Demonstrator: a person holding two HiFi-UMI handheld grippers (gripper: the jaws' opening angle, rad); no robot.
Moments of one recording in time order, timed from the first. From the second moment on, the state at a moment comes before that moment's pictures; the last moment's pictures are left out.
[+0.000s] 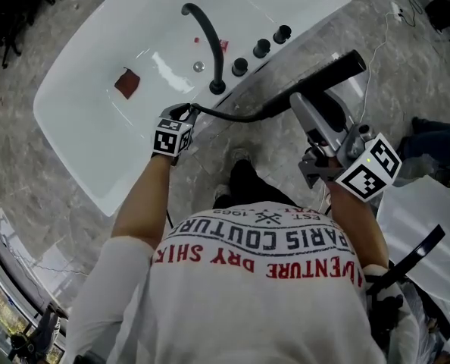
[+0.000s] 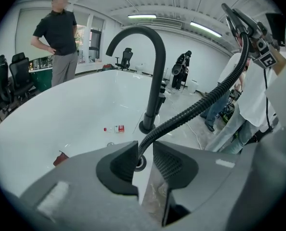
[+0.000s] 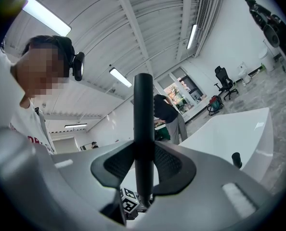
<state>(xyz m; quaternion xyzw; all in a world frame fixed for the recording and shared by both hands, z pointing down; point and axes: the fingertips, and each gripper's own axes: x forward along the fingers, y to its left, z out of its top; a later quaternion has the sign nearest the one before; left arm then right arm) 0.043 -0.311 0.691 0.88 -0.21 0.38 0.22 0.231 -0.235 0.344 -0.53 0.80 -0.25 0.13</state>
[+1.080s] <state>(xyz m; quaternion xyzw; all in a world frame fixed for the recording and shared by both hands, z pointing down) 0.011 -0.279 0.506 0.93 -0.21 0.20 0.22 0.166 -0.278 0.352 -0.52 0.83 -0.19 0.07</state>
